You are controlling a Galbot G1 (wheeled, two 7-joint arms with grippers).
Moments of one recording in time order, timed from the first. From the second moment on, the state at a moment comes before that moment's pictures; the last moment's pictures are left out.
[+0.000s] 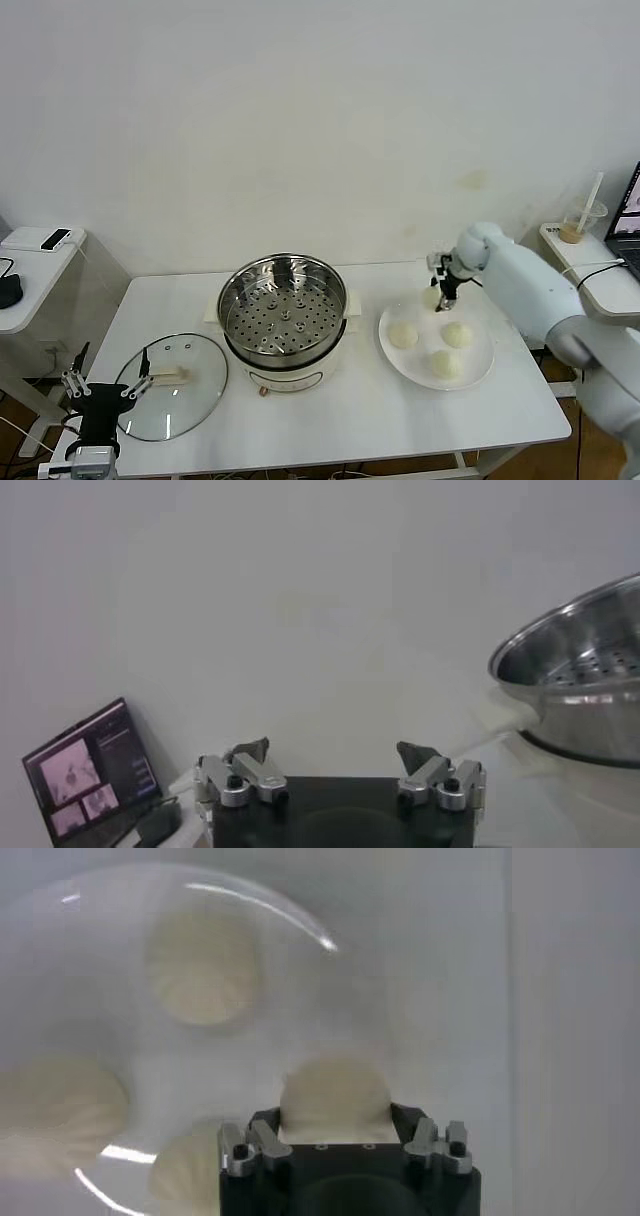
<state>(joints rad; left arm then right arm) 1.71 -1.37 -0.80 -2.19 0.19 0.10 -0.10 0.13 0.98 -0.64 0.84 -0.27 -0.13 -1.12</state>
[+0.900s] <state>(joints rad) 1.71 -1.35 -0.81 -2.18 0.16 0.10 -0.10 0.51 1.17 -1.06 1.10 0.17 -0.07 -0.98</state>
